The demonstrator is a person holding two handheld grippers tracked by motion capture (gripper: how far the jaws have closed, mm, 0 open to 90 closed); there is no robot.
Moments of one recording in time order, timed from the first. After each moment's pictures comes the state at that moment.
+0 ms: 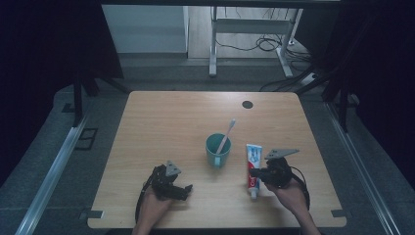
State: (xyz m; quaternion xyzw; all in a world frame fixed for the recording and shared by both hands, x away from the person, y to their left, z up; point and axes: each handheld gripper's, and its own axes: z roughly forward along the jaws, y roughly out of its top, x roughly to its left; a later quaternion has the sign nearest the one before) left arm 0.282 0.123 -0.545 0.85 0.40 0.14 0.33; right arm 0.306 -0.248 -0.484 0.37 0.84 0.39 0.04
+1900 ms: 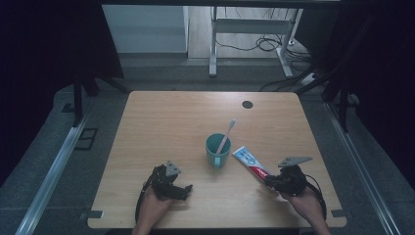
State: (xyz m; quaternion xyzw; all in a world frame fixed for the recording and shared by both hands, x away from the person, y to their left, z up) left arm 0.282 0.123 -0.545 0.85 0.40 0.14 0.33; right arm 0.288 -0.292 -0.492 0.40 0.85 0.34 0.06
